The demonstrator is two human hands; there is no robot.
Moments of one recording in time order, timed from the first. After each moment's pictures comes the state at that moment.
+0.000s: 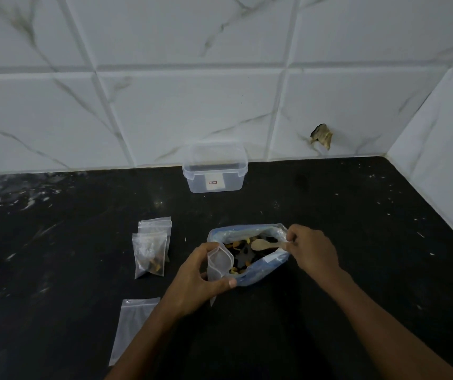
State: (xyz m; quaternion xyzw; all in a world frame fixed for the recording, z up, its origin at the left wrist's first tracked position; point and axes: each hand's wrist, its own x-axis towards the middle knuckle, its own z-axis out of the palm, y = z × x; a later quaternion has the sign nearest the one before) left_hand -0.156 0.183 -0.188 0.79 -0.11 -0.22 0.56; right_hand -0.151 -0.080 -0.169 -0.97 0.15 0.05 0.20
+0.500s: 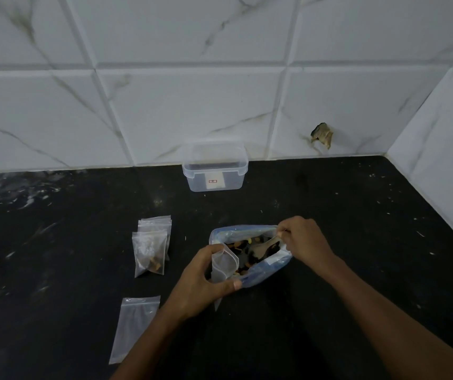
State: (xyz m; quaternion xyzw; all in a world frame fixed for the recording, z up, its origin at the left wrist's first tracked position) left_hand -0.159 0.177 -0.196 0.79 -0.10 -0.23 0.56; right_hand -0.132 -0.070 -0.152 -0.96 0.09 0.09 0.24
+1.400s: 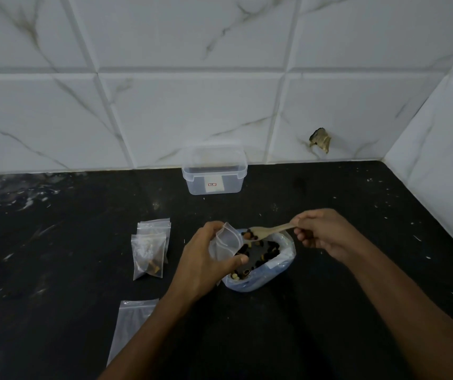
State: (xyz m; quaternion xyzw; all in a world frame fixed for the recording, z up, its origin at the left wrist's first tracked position) left_hand -0.140 0.158 -0.165 0.84 -0.12 -0.08 0.52; right_hand -0.138 -0.097 -0.105 -0.76 0.26 0.12 0.58
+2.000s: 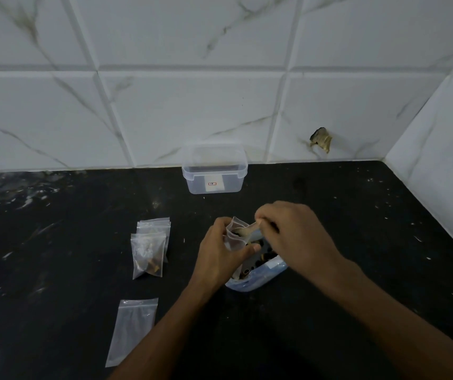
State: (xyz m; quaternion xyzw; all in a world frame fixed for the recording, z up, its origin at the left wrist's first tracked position) left_hand -0.127 0.124 -0.180 0.82 -0.09 -0.08 0.55; right_hand -0.164 -0.025 -0.065 -0.97 -0.11 -0.05 0.19
